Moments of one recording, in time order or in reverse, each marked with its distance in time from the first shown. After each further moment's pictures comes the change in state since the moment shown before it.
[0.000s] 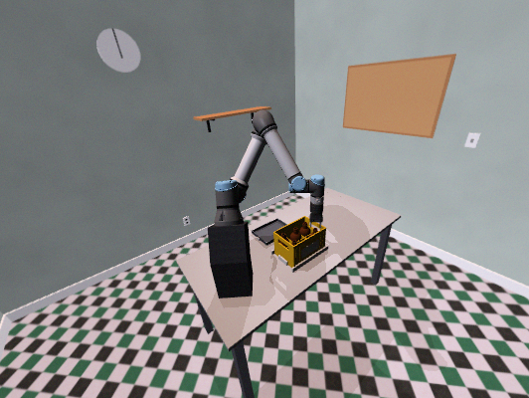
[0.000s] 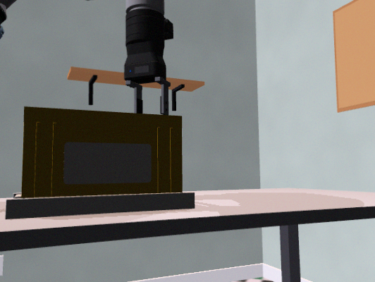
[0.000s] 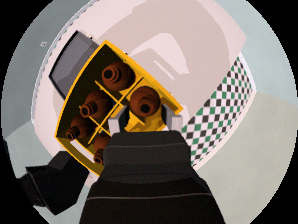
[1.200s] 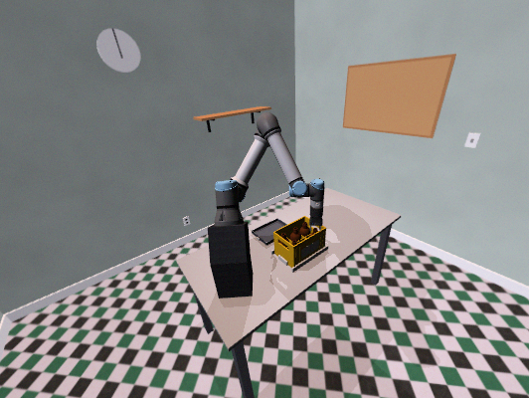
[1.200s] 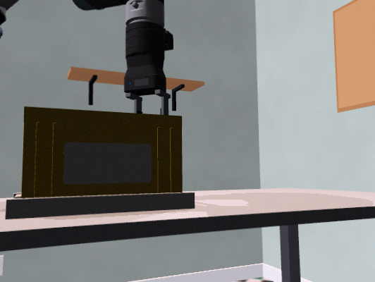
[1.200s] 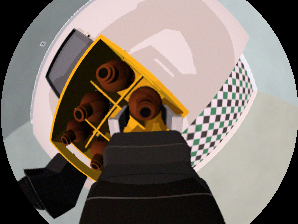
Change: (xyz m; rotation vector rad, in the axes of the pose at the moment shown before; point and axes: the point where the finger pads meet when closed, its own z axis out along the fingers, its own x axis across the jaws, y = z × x) arm 0.000 0.000 0.024 0.000 0.000 0.000
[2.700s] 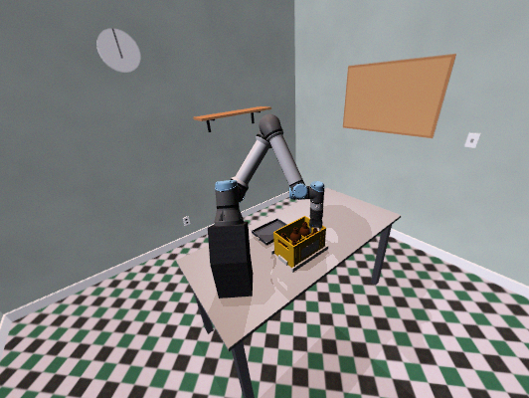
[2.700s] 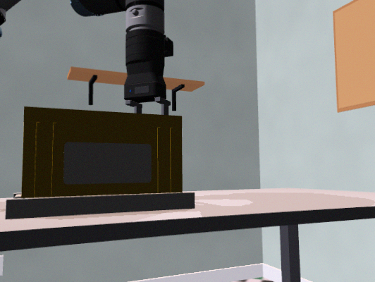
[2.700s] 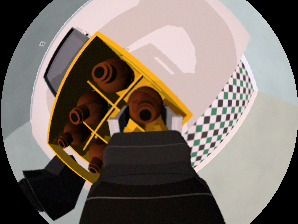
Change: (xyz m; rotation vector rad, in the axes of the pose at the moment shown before) arm 0.000 0.000 0.014 0.000 0.000 0.000
